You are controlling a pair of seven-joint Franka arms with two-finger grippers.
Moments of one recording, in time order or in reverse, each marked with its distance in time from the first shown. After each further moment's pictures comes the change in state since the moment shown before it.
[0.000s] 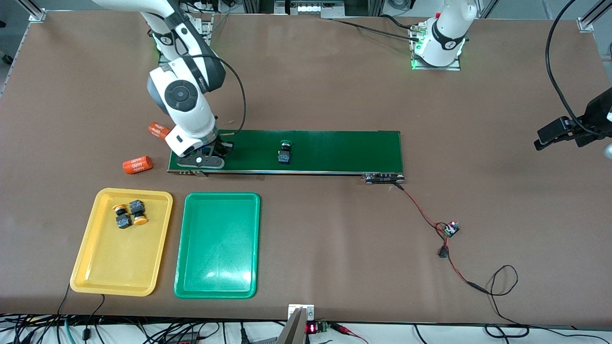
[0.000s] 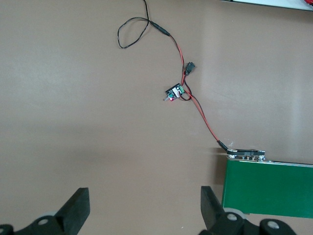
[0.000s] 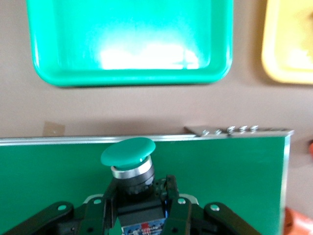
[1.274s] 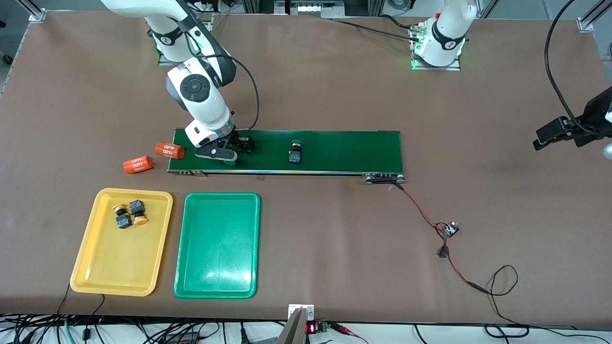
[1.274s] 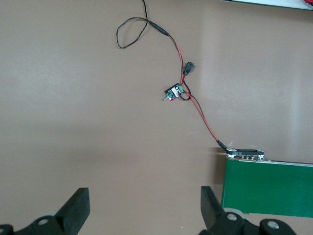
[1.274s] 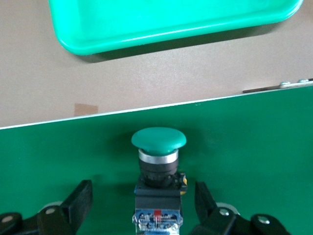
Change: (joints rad) left arm -0.002 0.000 -0.001 0.000 0.000 -0.001 0.000; right arm 0.000 0.054 0.067 -0.154 0.027 0.273 0.206
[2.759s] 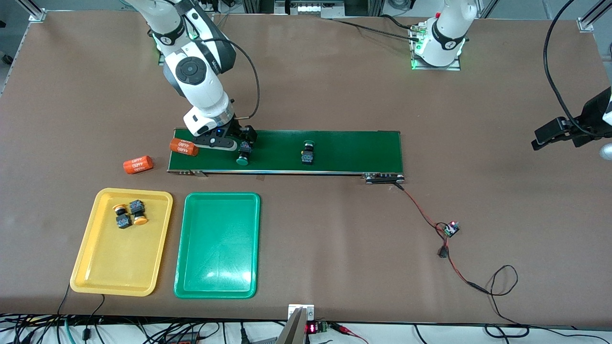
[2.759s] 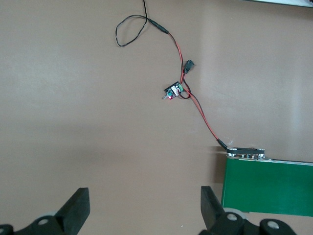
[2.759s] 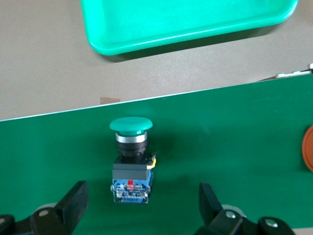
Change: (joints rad) left arm -0.002 0.000 -0.001 -0.006 0.000 0.000 0.000; right arm -0.033 -0.090 0.065 -0.038 0.066 0.000 -0.006
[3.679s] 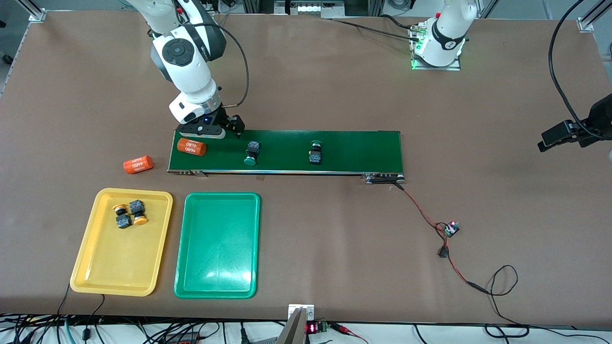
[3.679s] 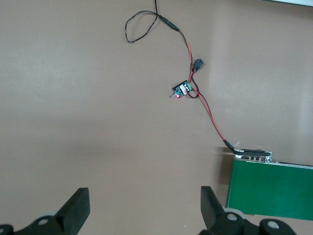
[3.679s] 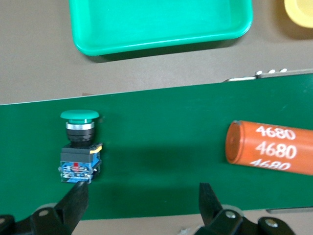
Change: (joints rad) left arm 0.007 0.010 0.024 -0.003 0.000 -0.003 -0.001; right arm -0.117 -0.149 0.098 -0.120 0.006 0.000 -0.061
